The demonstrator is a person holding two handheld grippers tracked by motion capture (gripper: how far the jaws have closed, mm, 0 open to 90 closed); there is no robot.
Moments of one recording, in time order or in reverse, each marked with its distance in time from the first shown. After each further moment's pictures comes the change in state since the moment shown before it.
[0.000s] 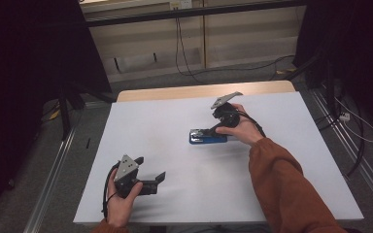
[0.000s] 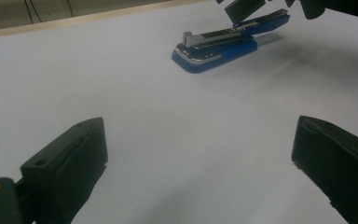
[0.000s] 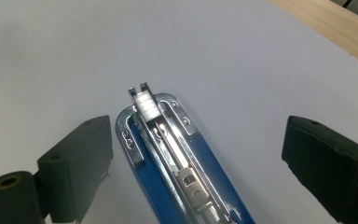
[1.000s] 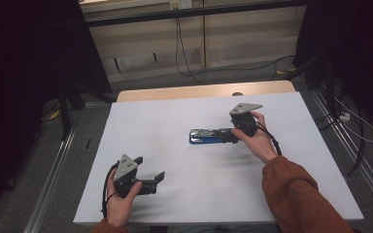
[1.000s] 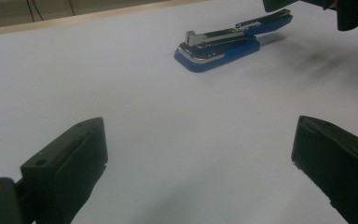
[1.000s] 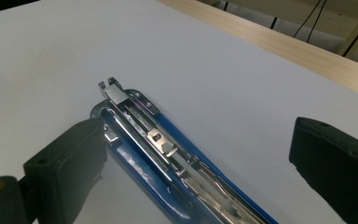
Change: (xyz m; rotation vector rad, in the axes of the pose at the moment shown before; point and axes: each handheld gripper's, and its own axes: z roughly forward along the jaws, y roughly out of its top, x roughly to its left) left arm 0.002 -0.001 0.000 -0.001 0.002 -0.009; right arm 0.014 -0.041 -0.039 -0.170 -0.207 0.109
